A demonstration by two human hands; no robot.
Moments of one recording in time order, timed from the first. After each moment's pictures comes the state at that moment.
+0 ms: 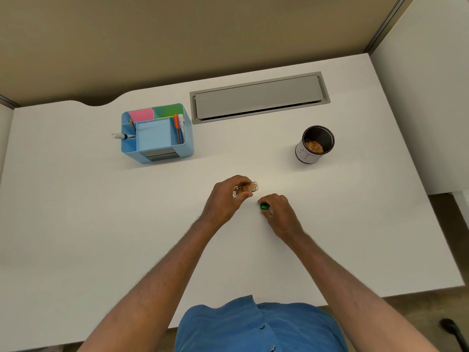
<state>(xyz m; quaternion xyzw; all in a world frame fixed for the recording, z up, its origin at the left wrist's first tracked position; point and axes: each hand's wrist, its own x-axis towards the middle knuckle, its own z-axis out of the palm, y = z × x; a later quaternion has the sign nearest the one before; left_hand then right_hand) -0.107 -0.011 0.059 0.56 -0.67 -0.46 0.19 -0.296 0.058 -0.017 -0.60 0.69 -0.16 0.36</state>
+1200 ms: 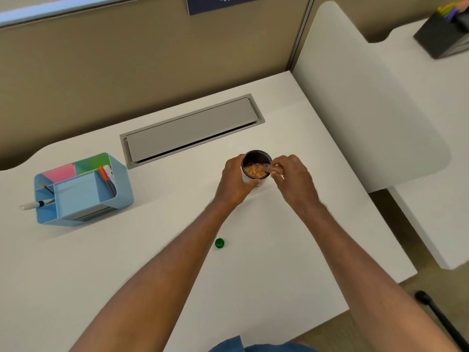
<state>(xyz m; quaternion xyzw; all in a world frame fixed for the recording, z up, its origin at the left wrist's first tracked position) -0.299 -0.105 0.047 0.51 -0.70 -0.48 0.16 -0.458 -0.029 0.075 -0.52 0.80 -0.24 0.19</state>
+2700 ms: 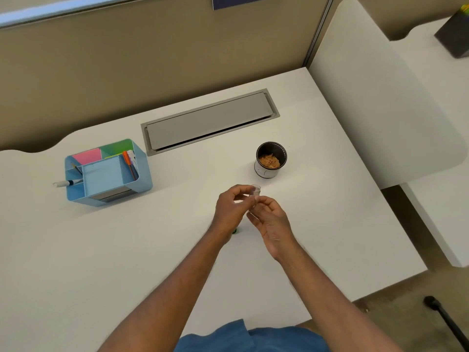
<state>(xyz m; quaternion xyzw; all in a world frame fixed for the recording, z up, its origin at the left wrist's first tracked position) -0.223 -0.026 0.071 0.52 -0.51 -0.64 0.25 -0.336 0.048 0.048 -0.05 0.54 -0.58 0.61</state>
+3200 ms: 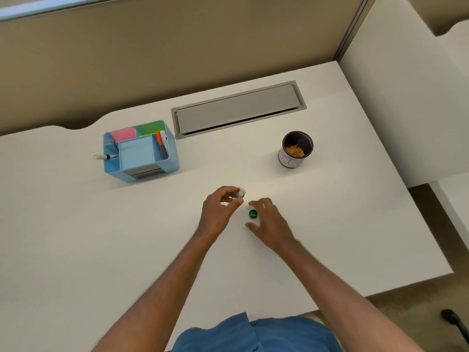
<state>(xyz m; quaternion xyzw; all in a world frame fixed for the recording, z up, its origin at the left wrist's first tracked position) -0.126 0.000 0.063 0.59 -0.53 -0.55 0.26 -0.292 0.069 0.002 -0.59 0.72 -0.10 0.35</state>
